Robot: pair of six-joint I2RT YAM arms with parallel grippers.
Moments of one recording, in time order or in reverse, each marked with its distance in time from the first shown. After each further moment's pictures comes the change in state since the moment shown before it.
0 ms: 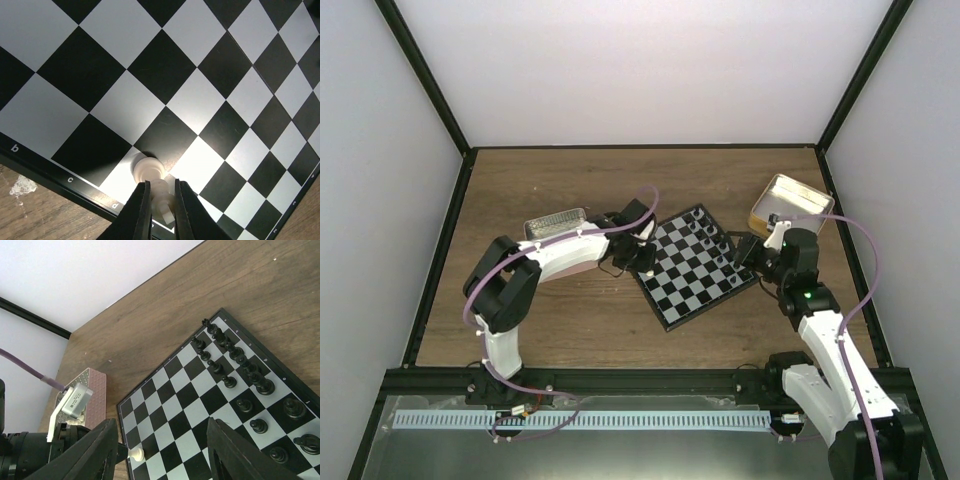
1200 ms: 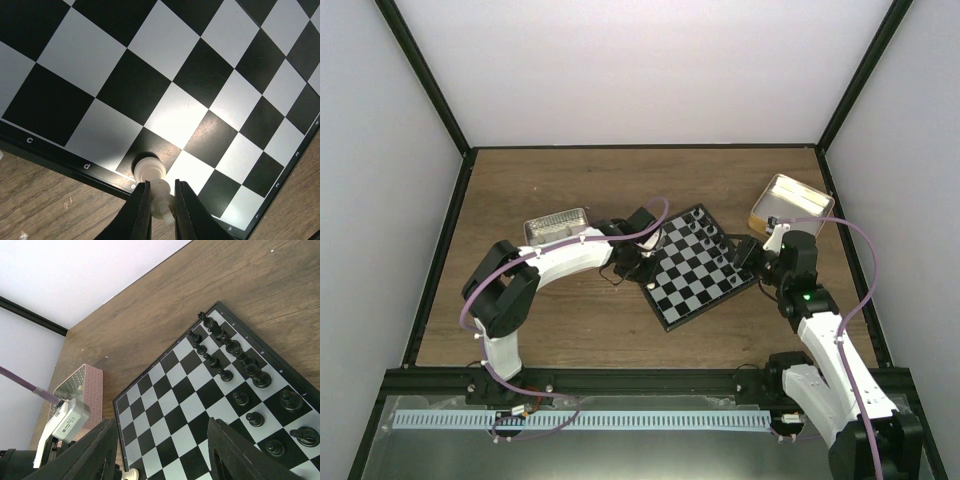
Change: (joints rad) left arm -0.059 -0.024 -0.009 -0.080 0.014 0.094; right arm 0.005 -0.006 -0.027 0.000 0.003 0.000
